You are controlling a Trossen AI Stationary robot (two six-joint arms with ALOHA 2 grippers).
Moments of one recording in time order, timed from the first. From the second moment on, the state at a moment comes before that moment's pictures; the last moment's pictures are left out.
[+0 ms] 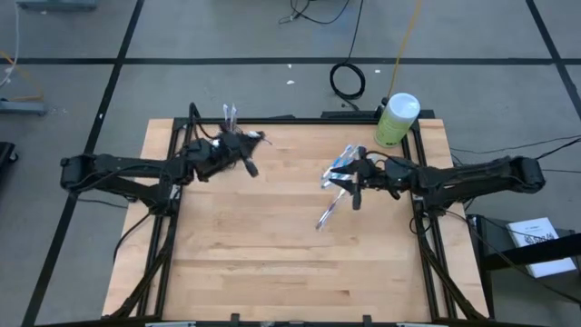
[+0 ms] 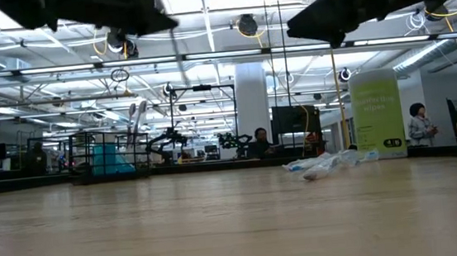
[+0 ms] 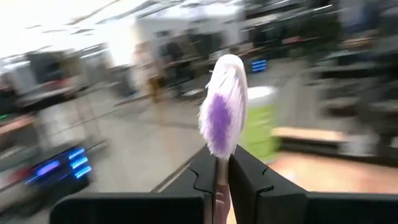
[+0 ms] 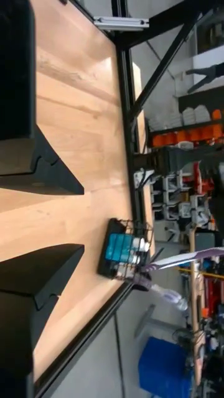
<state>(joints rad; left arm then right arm) 0.19 1.12 0.62 0.60 -0.40 0.20 -0.05 0.97 0.49 0.34 0.11 0.06</state>
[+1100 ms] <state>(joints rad) 0.56 1.05 0.47 0.38 -0.55 -0.10 -0.04 0.83 0.49 0.13 0.21 0.09</state>
